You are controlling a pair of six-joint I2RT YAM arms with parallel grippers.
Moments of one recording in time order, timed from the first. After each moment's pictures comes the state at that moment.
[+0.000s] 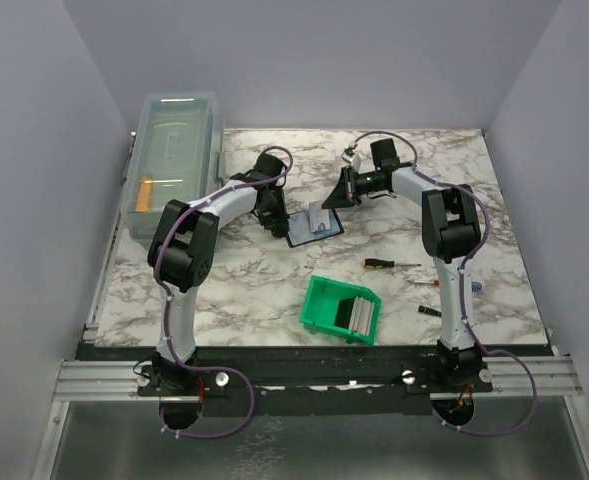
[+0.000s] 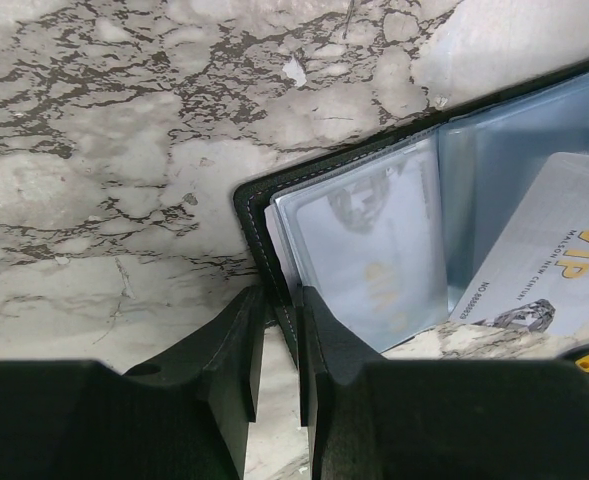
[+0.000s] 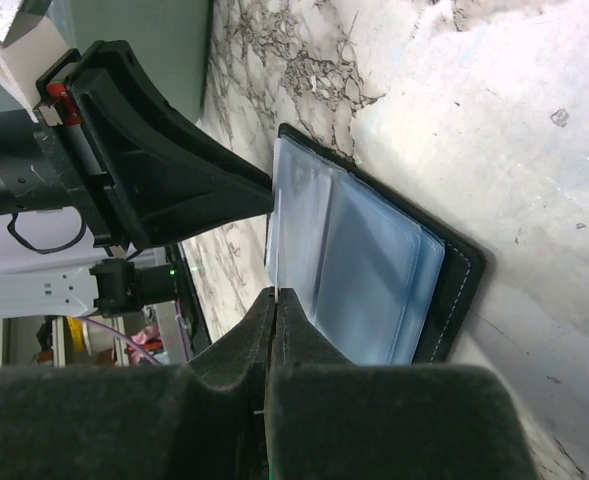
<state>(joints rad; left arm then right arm) -0.42 2.08 1.51 -0.54 0.14 -0.58 0.23 2.38 1.78 -0.36 -1.10 0.34</state>
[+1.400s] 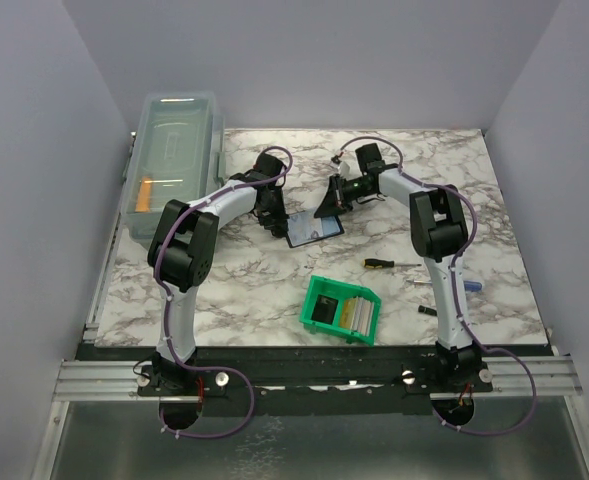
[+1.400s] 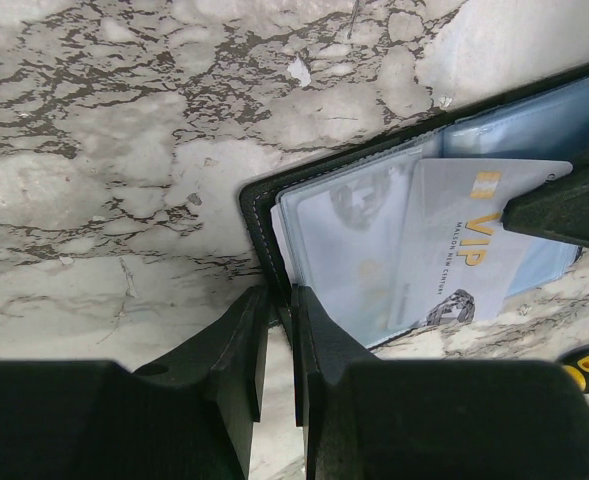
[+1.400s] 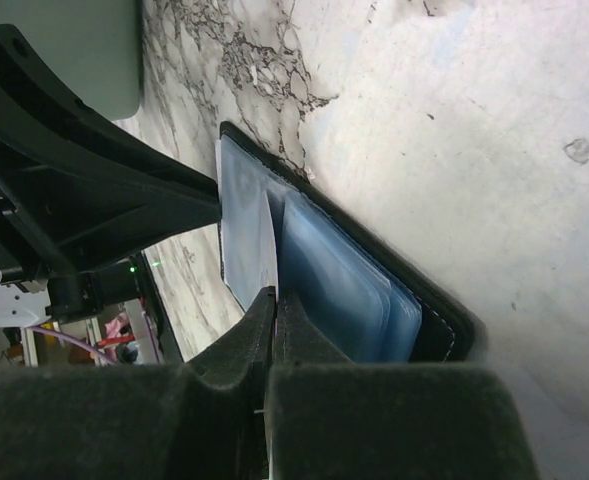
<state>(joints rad) -0.42 2.08 1.51 -0.54 0.14 -0.58 0.28 2.46 1.86 -0.47 -1.01 0.26</state>
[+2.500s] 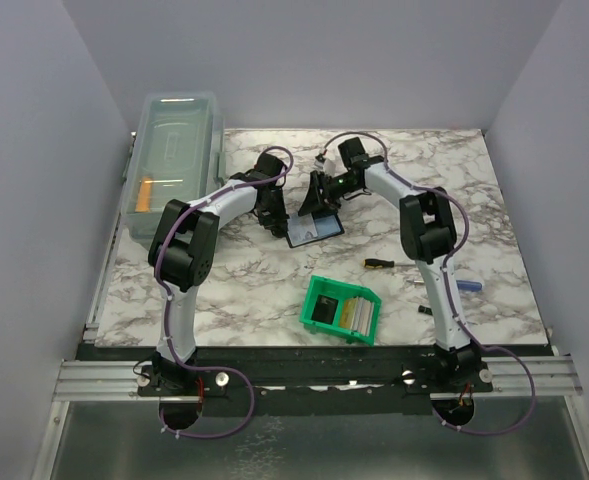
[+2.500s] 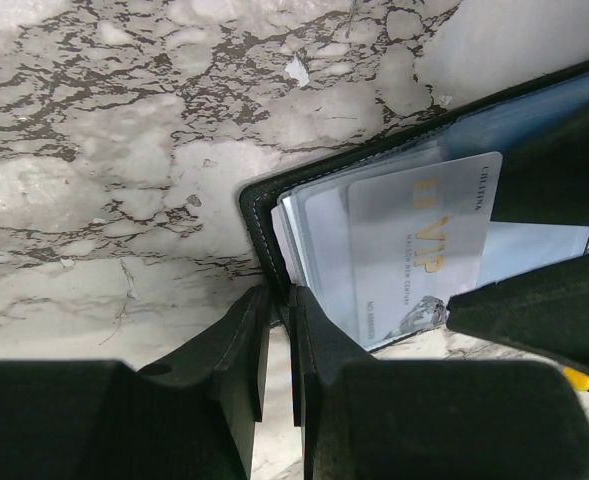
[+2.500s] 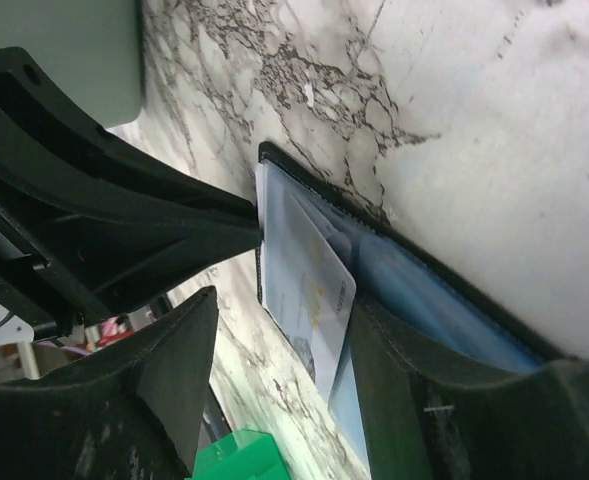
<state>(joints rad) -0.42 2.08 1.52 -0.55 0.14 -0.56 0.35 2.52 2.05 -0.64 -0.96 0.27</state>
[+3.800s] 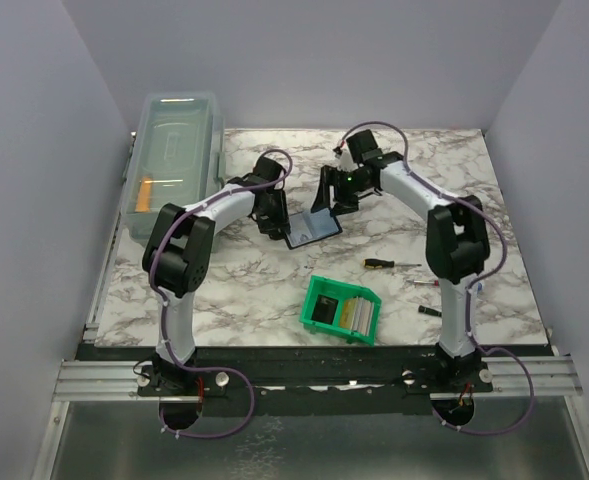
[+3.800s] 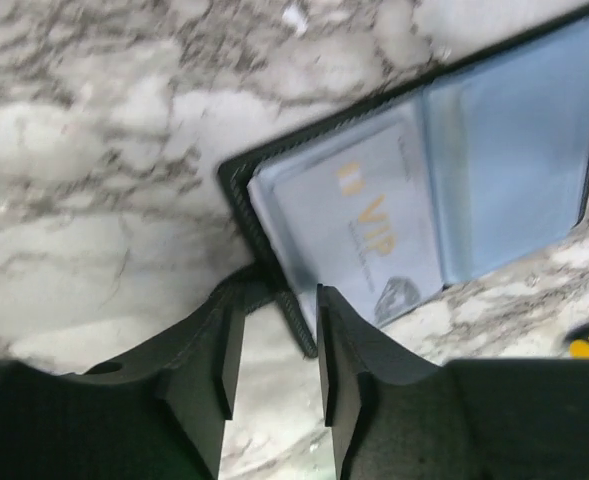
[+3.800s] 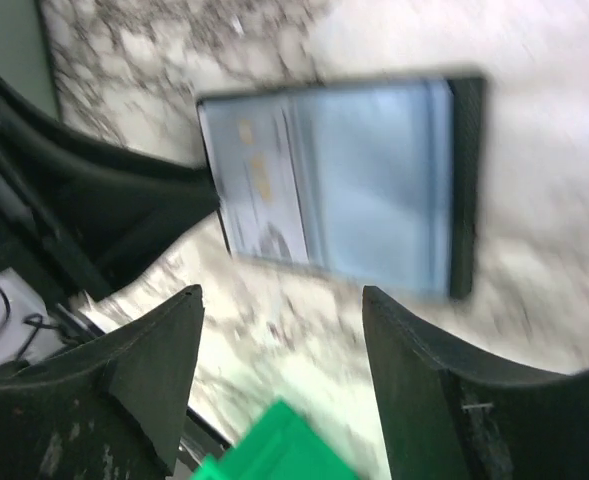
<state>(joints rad) -0.43 2.04 1.47 -0.52 0.14 -0.56 0.39 2.20 1.79 -0.63 -0.54 0.40</state>
